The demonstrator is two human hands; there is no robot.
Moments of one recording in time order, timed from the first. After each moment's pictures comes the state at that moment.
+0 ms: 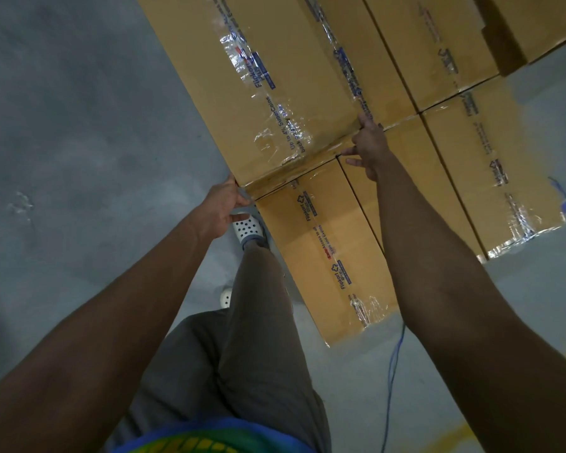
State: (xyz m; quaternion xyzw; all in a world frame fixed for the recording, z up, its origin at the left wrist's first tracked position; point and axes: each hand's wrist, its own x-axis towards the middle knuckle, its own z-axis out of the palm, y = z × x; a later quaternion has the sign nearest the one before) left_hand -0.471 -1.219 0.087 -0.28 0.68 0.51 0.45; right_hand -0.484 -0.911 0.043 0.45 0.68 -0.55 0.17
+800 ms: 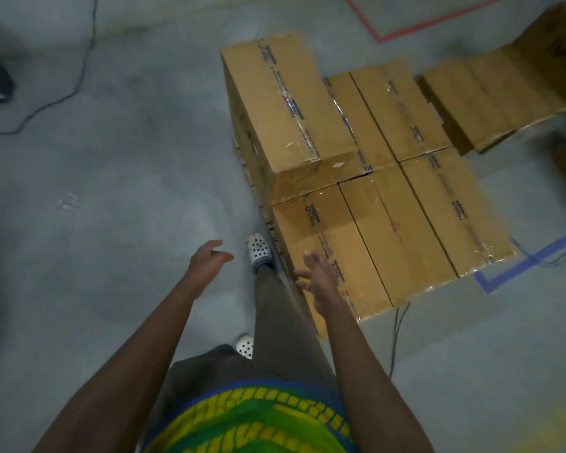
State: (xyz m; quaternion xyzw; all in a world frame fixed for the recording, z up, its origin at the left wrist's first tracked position) left_hand -0.221 -1.380 0.172 -0.26 0.77 0.48 0.33; right_hand -0.143 -1.141 0.164 0.43 0.56 -0.69 0.16
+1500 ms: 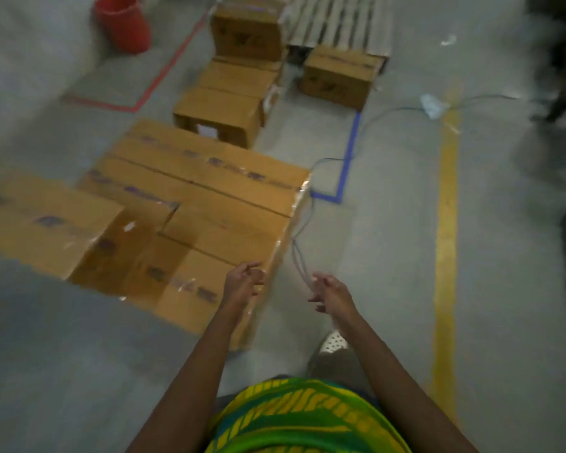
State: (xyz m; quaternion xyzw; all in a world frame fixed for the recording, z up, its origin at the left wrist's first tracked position) left_hand 0.050 -0.970 0.274 0.11 0.74 0.47 0.46; right_hand 0.241 -0.875 0.243 0.57 0.49 -0.66 -0.12
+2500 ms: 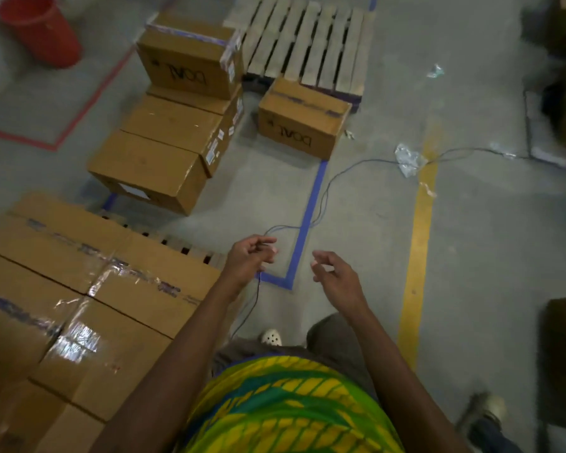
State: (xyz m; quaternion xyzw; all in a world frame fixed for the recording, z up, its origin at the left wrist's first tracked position) left_hand -0.042 -0.269 0.296 0.21 0.70 0.48 0.48; right_hand 0.160 -0.191 0.299 0.54 0.65 -0.53 -0.13
